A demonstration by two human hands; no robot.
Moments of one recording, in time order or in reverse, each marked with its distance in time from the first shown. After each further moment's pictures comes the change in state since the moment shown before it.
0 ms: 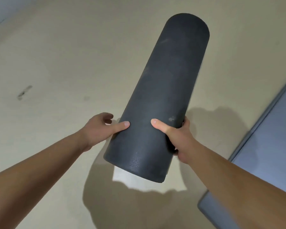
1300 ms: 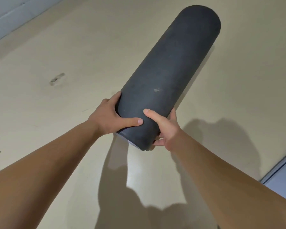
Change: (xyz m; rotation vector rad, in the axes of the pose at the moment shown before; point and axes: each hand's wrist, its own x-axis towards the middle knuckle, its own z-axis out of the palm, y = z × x) left_hand 0.014 -0.031 -0.053 0.100 0.180 0.202; right_hand 0.034 -0.001 0.111 -0.061 -0.245 0.034
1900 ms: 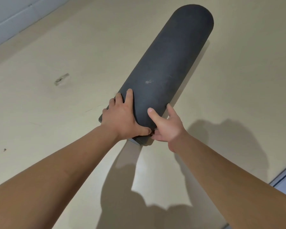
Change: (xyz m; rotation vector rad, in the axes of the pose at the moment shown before) left_hand 0.001 0.033 0.026 0.536 0.121 0.002; right_hand 0.014 -0.004 0.007 -0.108 0.043 -0.096
